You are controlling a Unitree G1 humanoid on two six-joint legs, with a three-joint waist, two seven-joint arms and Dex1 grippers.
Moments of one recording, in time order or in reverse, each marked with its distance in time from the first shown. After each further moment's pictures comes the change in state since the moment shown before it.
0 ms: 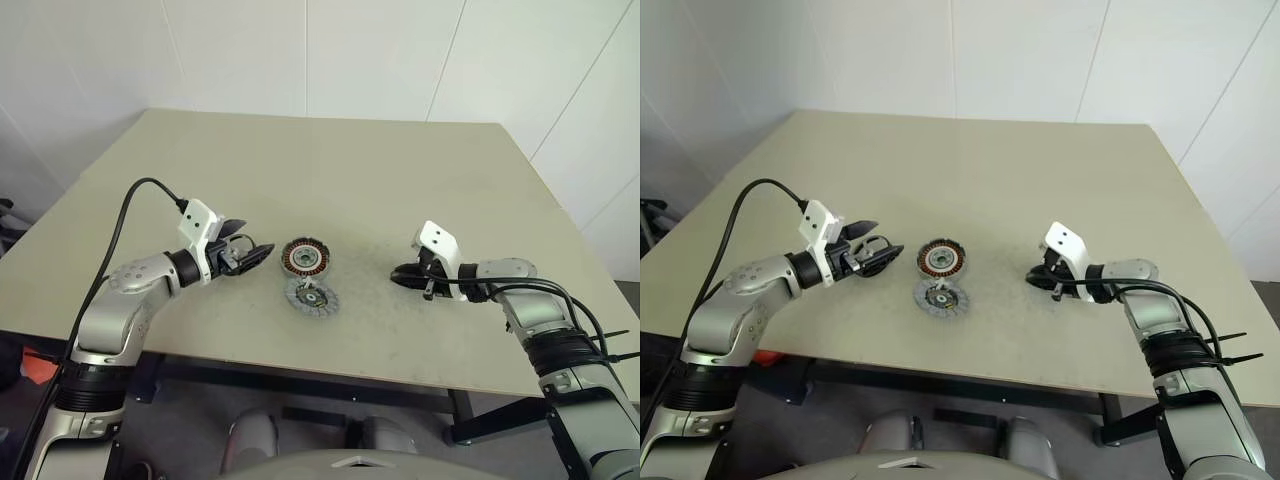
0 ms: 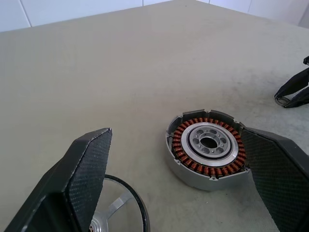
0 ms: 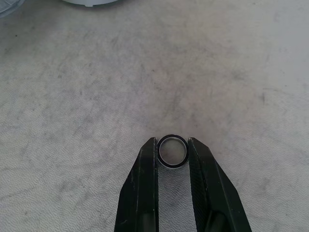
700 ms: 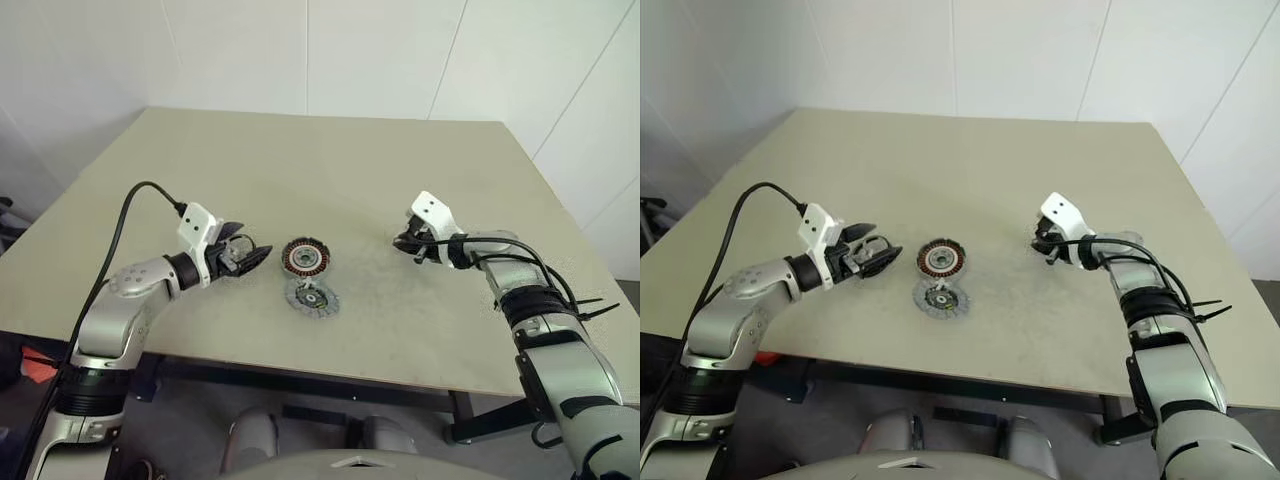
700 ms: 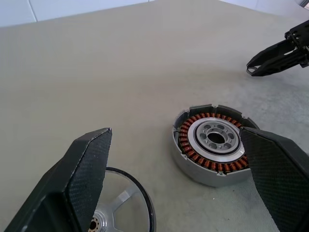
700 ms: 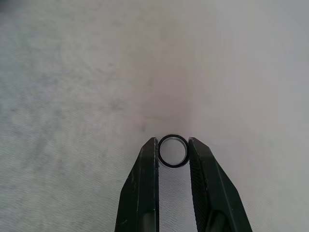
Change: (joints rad) left arm 0.026 -0.002 0.001 -0.003 0.008 -0.011 0.019; right arm -0.312 0.079 0.002 0.497 -0.132 -0.182 -0.181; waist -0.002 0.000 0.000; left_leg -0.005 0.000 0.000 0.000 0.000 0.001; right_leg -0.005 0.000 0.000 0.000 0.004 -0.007
